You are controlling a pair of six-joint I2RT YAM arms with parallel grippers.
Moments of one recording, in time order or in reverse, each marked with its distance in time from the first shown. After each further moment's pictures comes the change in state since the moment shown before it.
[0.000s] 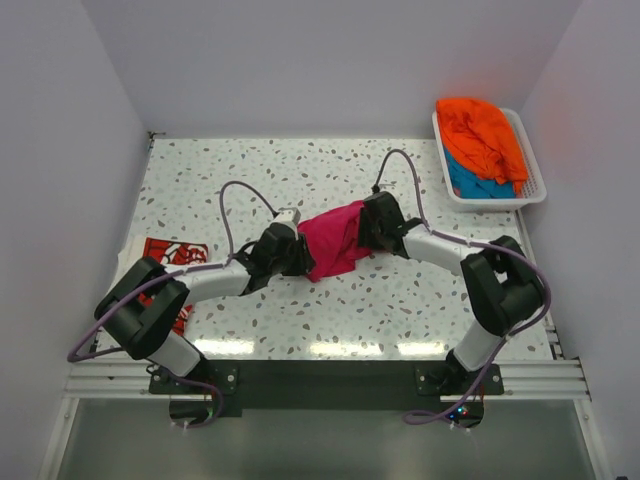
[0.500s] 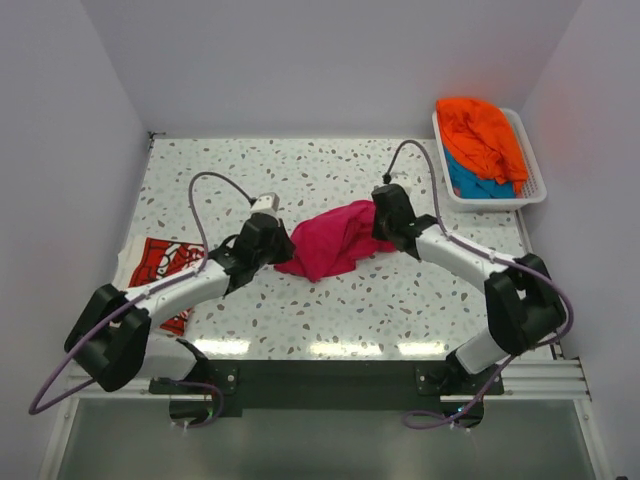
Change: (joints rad) left arm 0.044 -0.187 0.037 -0.164 -0.123 -0.005; right arm -0.006 -0.099 0.031 -0.058 0.090 -0.008
